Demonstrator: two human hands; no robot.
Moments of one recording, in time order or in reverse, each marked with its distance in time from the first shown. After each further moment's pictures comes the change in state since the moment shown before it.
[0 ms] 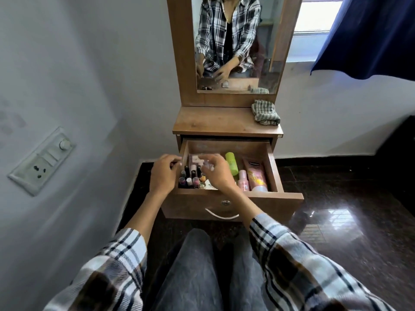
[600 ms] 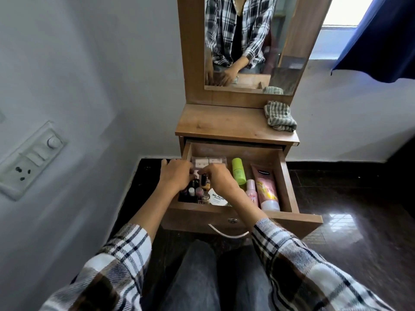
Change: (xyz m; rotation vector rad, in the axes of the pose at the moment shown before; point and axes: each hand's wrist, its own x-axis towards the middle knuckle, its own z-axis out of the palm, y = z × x) left_hand 0.041 0.011 0.021 0.634 -0.416 0.054; right_hand 0.046 0.021 0.013 -0.421 -0.301 -0.059
